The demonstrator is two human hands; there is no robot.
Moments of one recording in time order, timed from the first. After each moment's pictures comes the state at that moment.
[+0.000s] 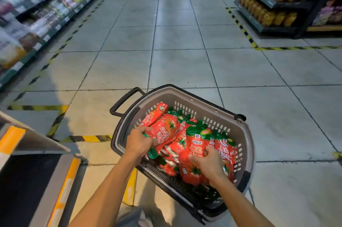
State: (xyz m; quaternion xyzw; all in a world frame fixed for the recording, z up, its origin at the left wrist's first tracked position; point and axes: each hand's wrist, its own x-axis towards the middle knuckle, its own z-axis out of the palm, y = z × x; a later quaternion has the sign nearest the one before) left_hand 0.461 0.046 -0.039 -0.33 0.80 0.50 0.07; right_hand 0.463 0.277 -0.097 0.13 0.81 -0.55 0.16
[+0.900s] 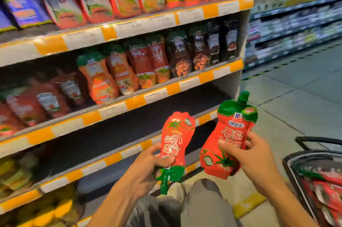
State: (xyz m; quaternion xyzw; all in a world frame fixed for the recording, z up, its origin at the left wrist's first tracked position) left_hand 0.940 0.016 0.134 -0.47 0.38 0.72 -0.34; right_hand 0.688 0.074 0.119 -0.40 0.55 -0.63 0.37
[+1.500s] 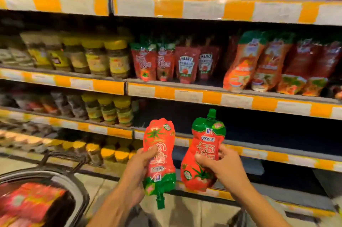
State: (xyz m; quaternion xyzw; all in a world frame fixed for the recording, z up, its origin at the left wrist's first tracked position) left_hand 1.198 0.077 0.091 -0.51 0.10 0.57 -0.64; right_hand 0.997 -0.022 0.068 -0.62 0.45 -0.37 0.52
